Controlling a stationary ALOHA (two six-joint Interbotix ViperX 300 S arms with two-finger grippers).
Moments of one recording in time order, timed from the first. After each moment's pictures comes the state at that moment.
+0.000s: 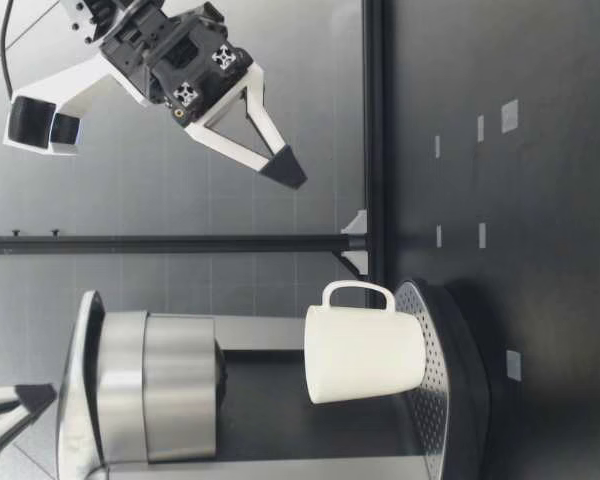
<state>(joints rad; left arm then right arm) 0.46 -0.22 0.05 0.33 1.10 -0.13 -0.47 -0.07 0.61 0.89 0.41 -1.05</state>
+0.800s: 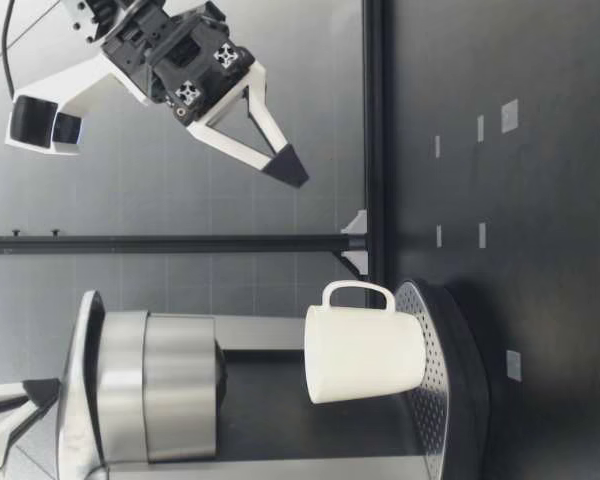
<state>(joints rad) 0.47 -0.22 0.08 0.33 1.07 -0.13 -0.47 -0.07 0.61 0.89 0.40 -1.05</state>
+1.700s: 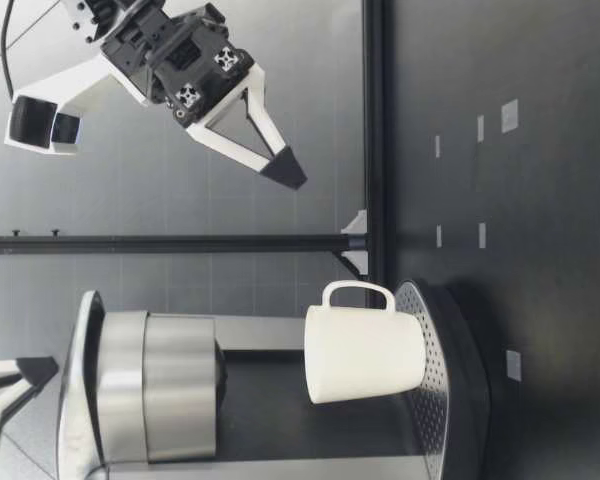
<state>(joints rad) 0.43 -0.18 0.03 0.31 1.07 -0.13 -0.47 -0.07 0.61 0.89 0.39 -1.05</state>
